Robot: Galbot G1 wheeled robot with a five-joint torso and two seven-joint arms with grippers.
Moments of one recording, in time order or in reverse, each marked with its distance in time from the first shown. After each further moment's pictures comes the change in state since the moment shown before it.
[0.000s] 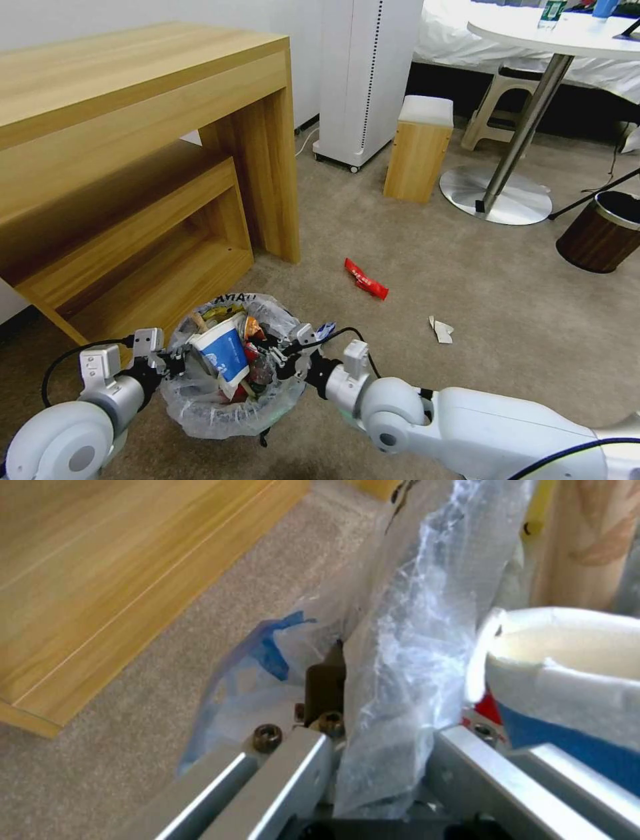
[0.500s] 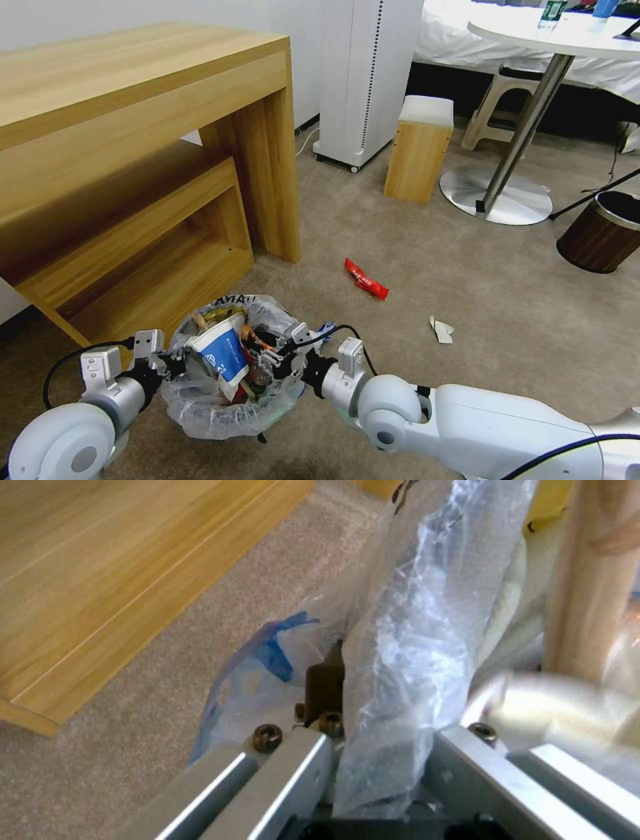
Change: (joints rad) left arm -0.006 -0.015 0.004 0.016 0.008 -0.003 0.004; right arm -0.009 -0.027 0.011 0.040 -0.005 -0.020 -0.011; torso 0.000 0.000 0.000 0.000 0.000
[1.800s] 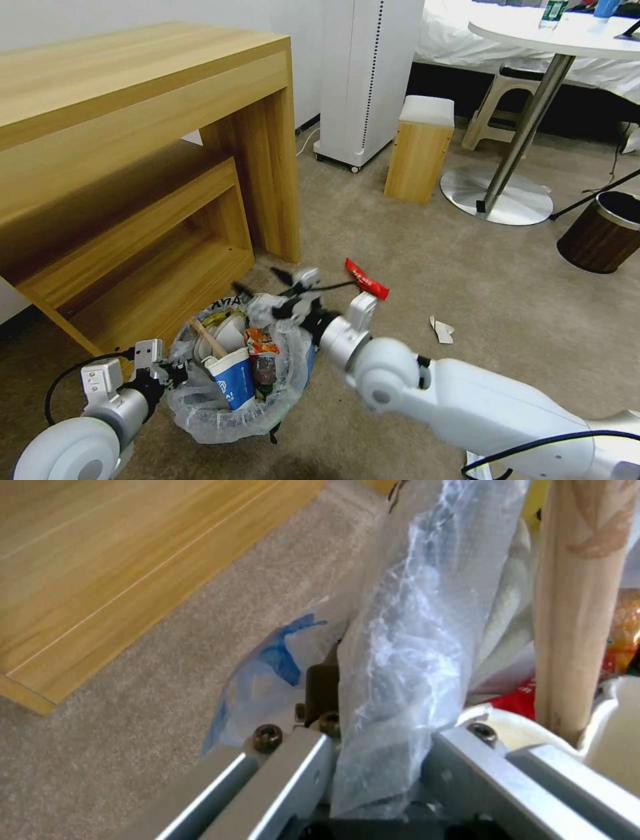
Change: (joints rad) left arm 0.015 -0.108 0.004 0.014 0.079 0.000 0.023; right arm -0.087 0.023 0.386 0.021 0.051 -0.046 0.122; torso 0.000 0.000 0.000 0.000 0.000
